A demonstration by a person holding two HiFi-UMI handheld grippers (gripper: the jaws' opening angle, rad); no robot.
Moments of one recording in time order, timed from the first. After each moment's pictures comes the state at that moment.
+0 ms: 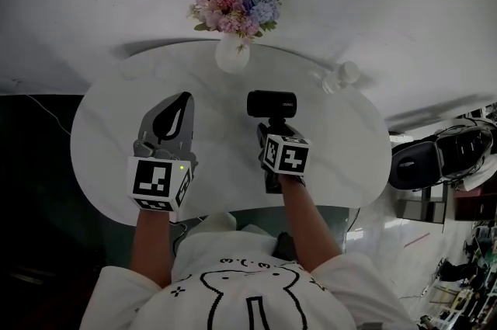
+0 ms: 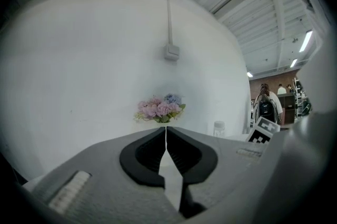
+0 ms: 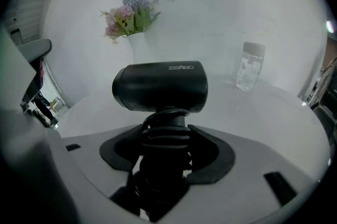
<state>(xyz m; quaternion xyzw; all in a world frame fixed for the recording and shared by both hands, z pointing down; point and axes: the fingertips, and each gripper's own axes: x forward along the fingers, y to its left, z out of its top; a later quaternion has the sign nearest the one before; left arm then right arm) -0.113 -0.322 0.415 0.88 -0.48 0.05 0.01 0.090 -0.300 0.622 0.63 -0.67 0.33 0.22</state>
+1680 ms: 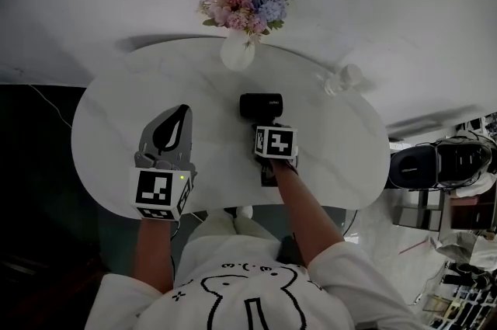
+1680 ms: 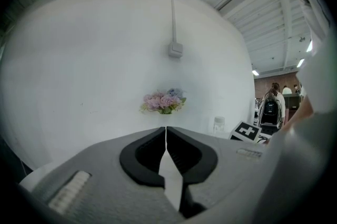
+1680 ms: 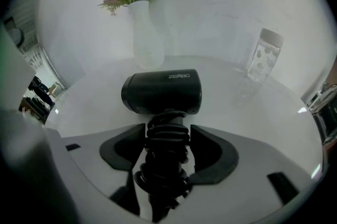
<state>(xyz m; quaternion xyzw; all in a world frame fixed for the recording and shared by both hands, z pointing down) -0.132 -0.291 0.435 0.86 -0.51 0.06 0.03 0.075 -0.303 0.657 0.60 -0.65 0.35 0.31</state>
